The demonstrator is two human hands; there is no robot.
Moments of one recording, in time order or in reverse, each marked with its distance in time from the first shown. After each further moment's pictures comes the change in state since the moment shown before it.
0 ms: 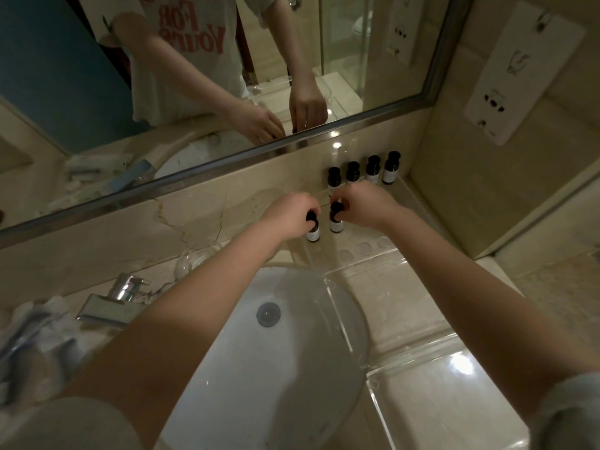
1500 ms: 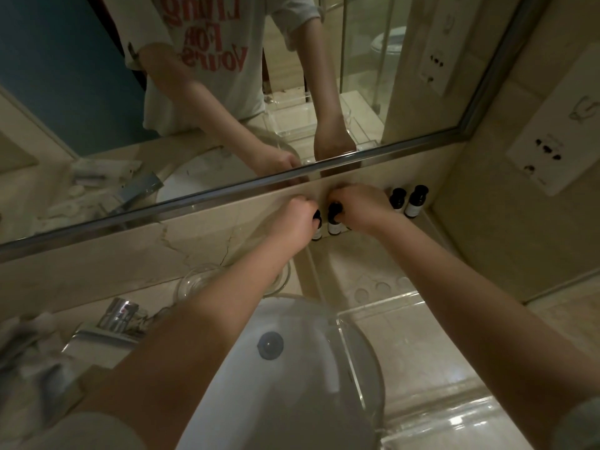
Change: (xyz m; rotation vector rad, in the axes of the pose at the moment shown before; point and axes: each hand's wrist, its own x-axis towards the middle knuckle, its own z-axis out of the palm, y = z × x) left_hand 0.047 -0.032 -0.005 -0.025 0.215 -0.138; right_hand 0.080 -0.015 -0.008 -0.181 0.006 -0.006
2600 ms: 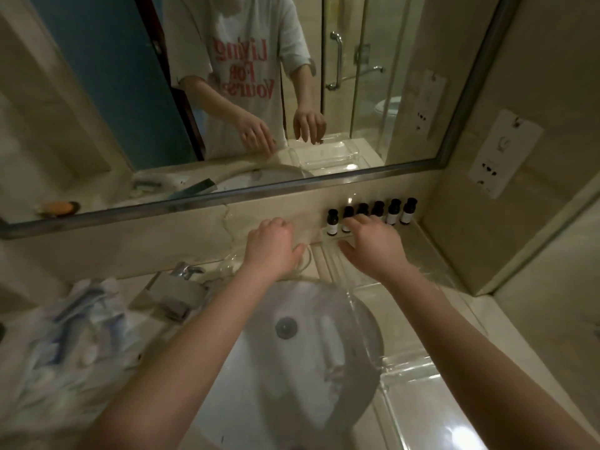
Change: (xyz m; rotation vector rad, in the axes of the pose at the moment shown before) left_hand -0.191 -0.012 -0.077 0.171 0.140 -0.105; right_hand -0.172 -0.101 -0.033 -0.032 0.303 0.007
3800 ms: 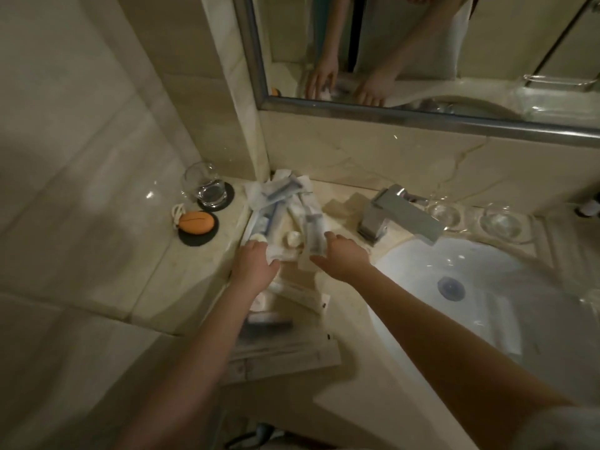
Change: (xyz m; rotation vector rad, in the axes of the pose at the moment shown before) left_hand -0.266 -0.382 0.075 -0.376 -0.159 -0.790; right_hand -0.018 -0.421 0.187 0.202 -0.667 -0.221
